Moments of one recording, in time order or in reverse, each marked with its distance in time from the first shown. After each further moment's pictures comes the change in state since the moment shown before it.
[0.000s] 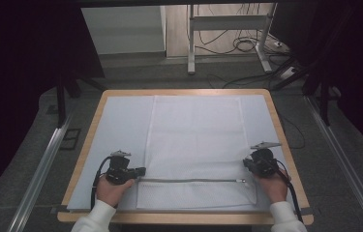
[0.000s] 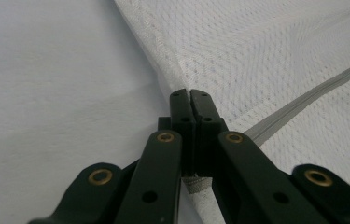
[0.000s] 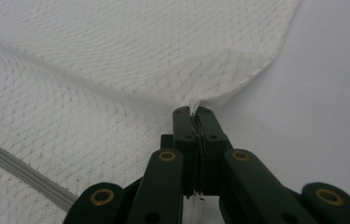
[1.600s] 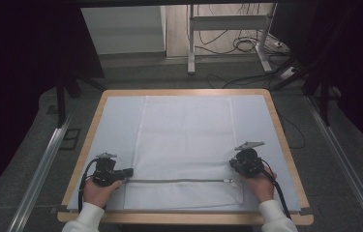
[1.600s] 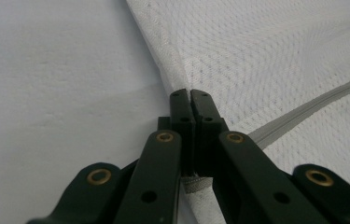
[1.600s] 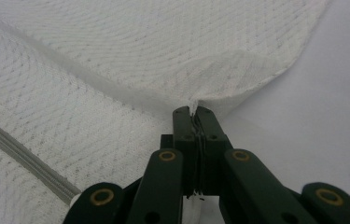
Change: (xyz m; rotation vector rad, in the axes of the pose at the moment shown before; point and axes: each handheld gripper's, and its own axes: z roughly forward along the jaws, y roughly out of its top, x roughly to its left) left arm 0.027 -0.016 -0.021 -0.023 0.039 -0.055; right arm 0.033 0.012 0.017 0.011 0.050 -0.087
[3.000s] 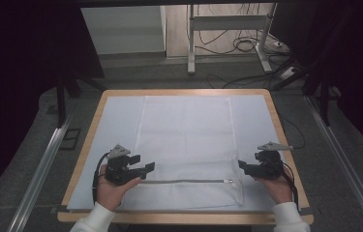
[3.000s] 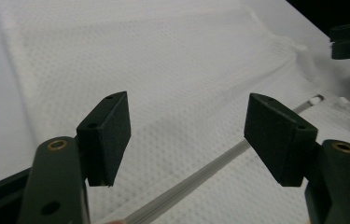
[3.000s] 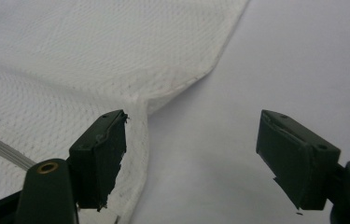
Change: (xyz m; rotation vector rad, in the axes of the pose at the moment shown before) left arm -0.082 0.026 -0.019 -0.194 -0.040 0.191; right arm -0.032 -0.021 -0.042 -0.160 -0.022 0.121
